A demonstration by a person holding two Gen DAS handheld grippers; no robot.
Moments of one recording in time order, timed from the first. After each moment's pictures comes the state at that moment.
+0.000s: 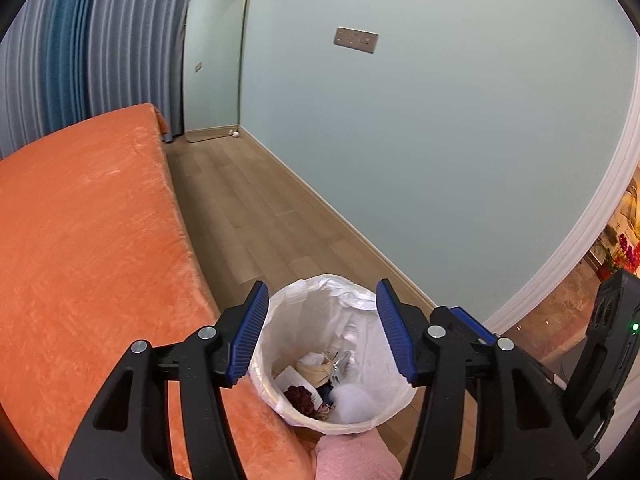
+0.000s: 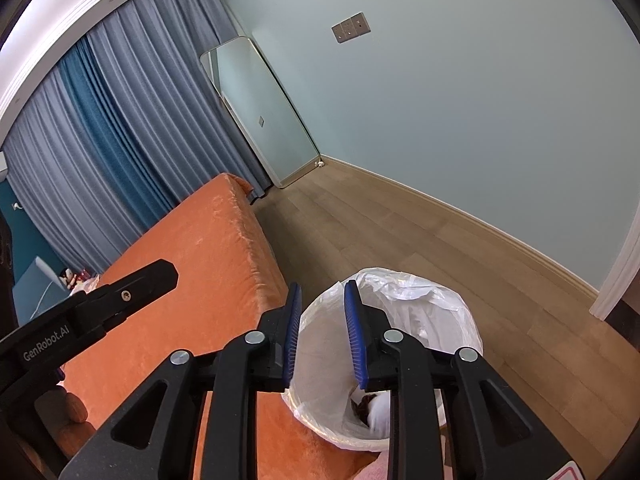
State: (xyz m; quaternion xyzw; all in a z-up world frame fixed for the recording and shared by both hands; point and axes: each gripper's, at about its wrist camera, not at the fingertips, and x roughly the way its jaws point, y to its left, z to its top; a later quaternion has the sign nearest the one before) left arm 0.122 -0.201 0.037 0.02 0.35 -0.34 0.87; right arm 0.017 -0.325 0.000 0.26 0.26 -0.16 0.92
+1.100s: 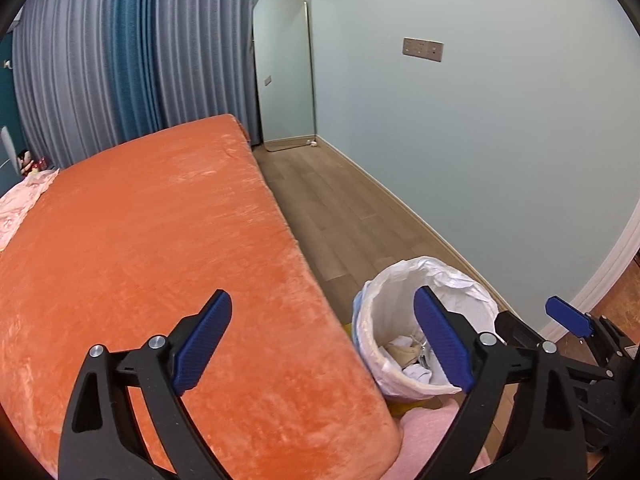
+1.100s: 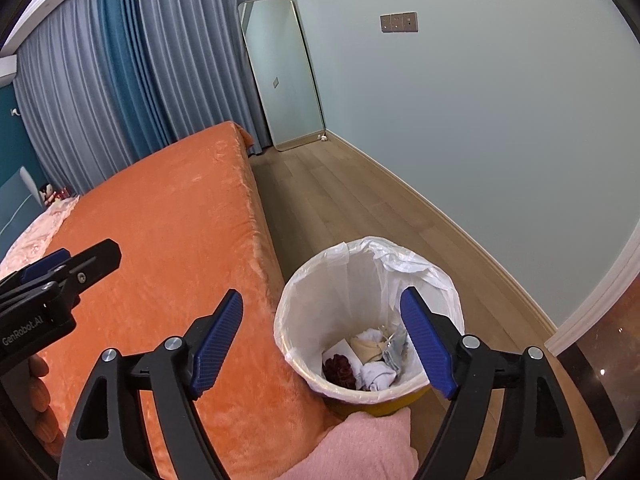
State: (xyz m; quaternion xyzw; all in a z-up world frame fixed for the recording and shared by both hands) left arm 0.091 -0.114 0.039 0.06 0.33 -0.21 0.92; right arm 0.014 -0.261 0.008 0.13 0.33 -0.16 0.92
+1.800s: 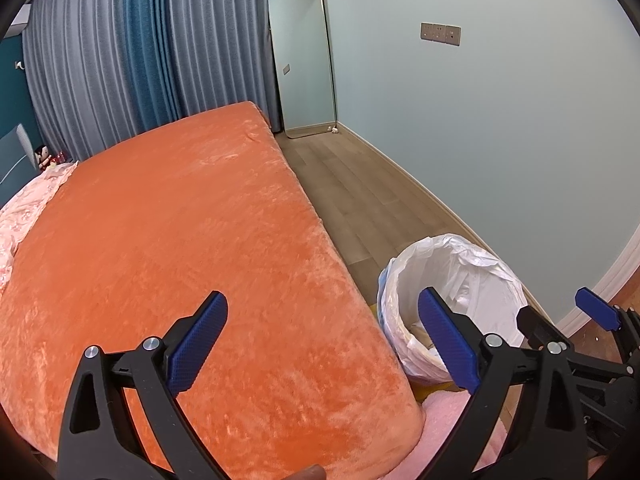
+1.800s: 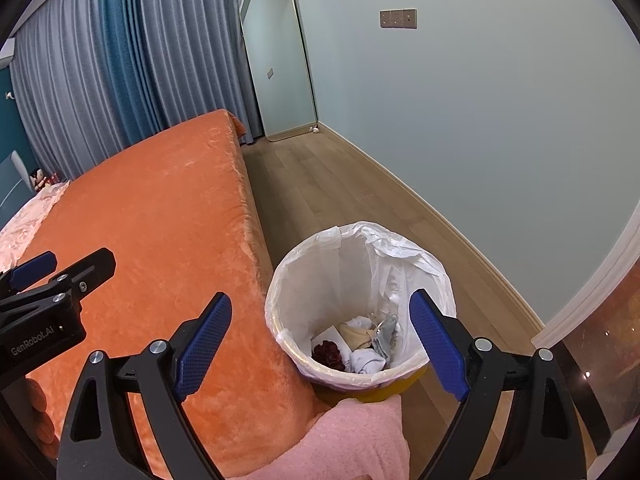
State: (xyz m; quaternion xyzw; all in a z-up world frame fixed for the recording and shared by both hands) left arm 0.080 -0.107 0.020 0.08 0.35 -0.17 0.92; right arm 0.007 -0.246 -0.001 0.11 0.35 -0.17 0.92
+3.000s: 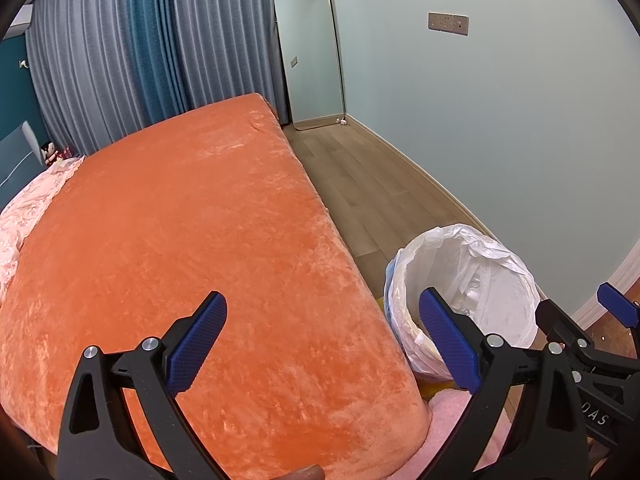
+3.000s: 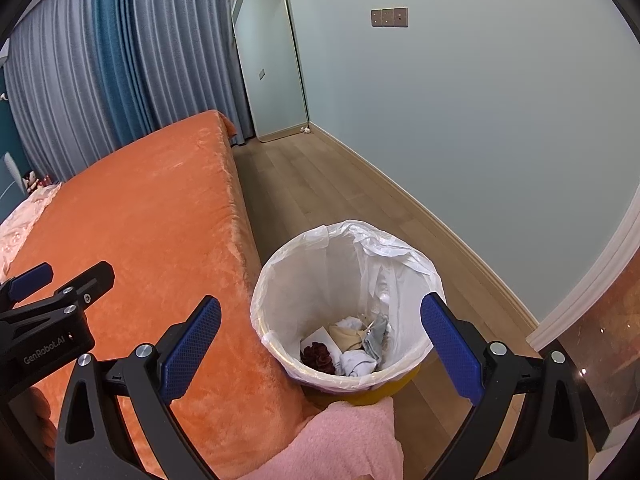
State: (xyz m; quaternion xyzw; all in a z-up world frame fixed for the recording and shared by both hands) left arm 0.084 -0.116 0.001 0.09 0.36 -0.15 0.92; right arm 0.006 -0.255 -0.010 0.11 0.35 -0.19 0.91
